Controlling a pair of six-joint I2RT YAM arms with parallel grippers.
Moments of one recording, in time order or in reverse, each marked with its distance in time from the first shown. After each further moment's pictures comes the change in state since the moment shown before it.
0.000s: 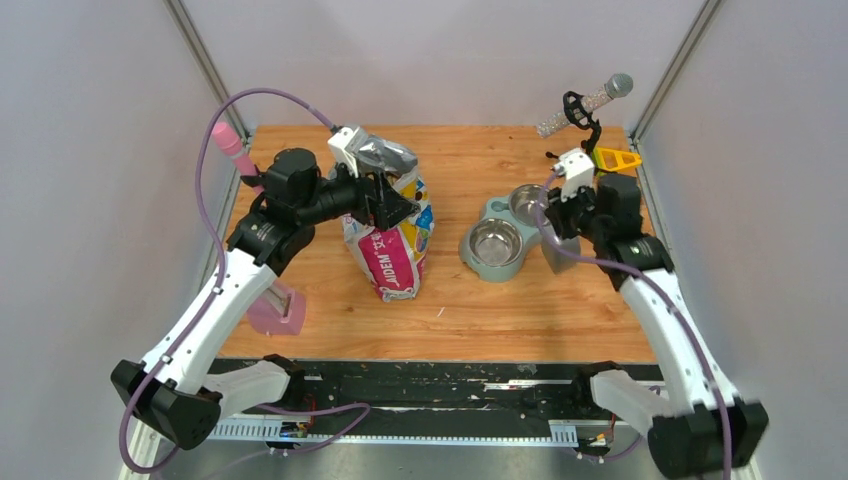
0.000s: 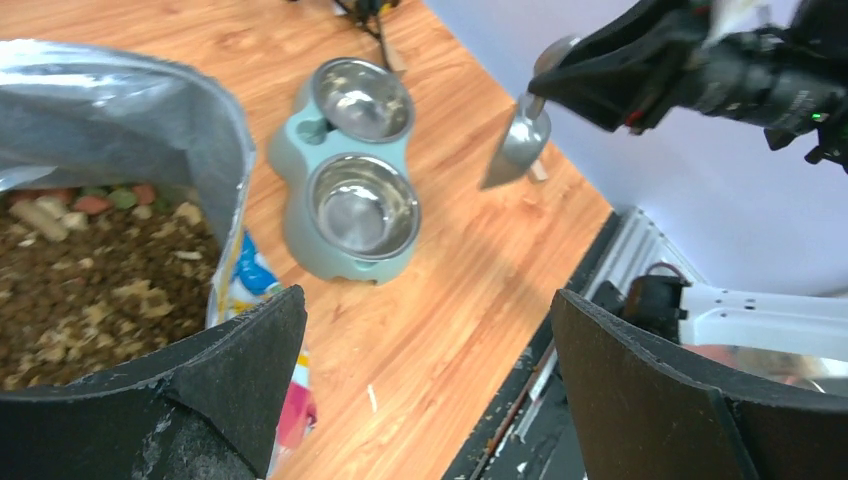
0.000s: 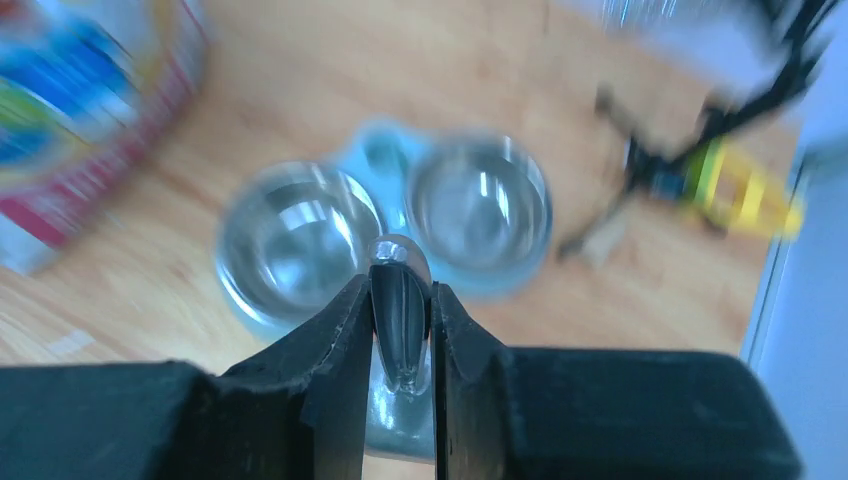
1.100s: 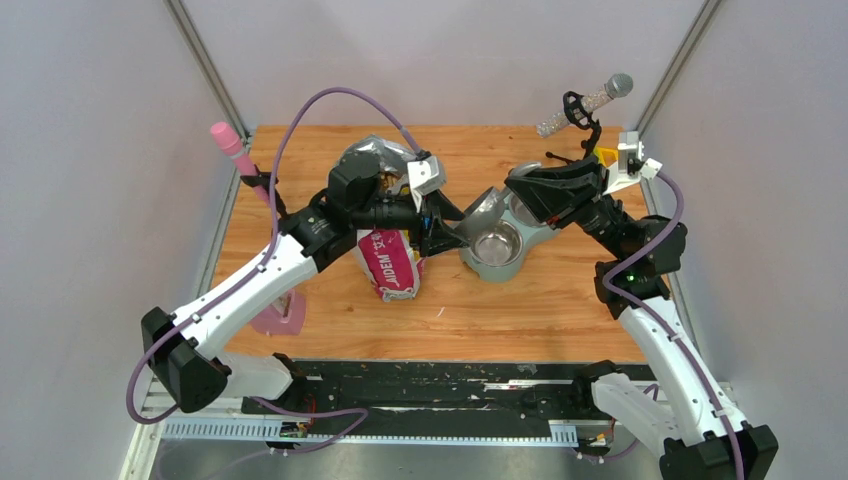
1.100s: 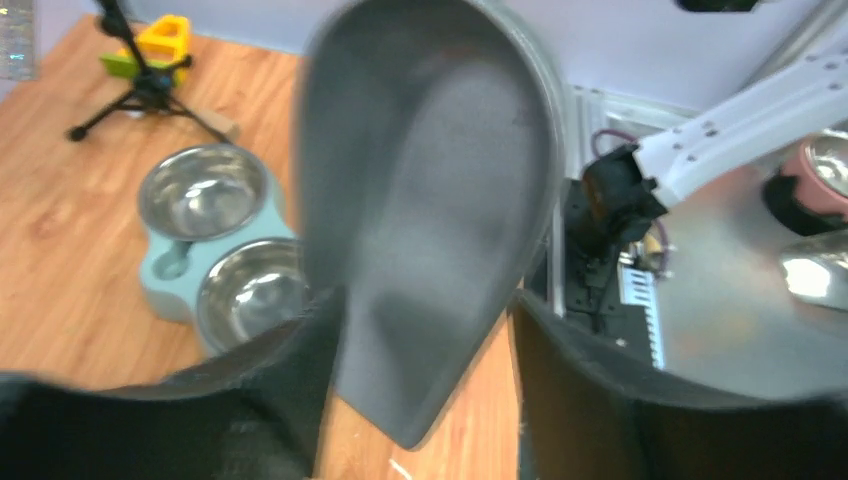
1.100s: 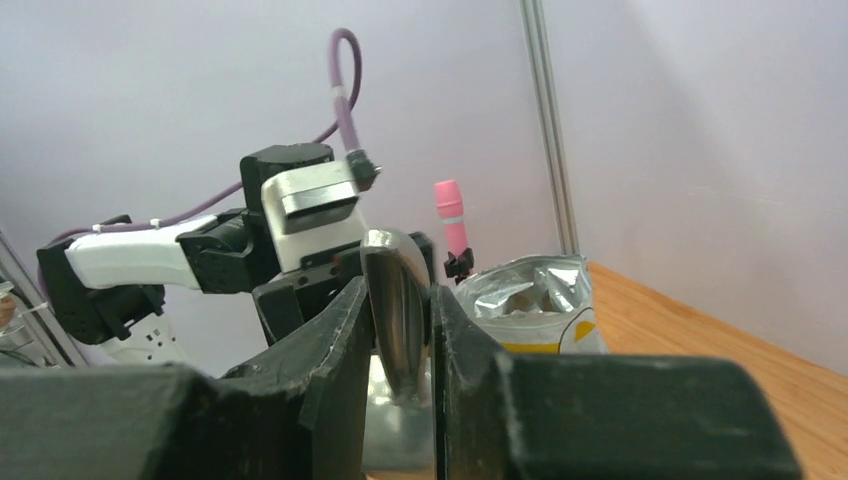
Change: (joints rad) left arm -0.266 0.167 0.051 0.172 0.203 0.356; right arm 0.097 -0.184 -0.153 1.191 -0.531 1.047
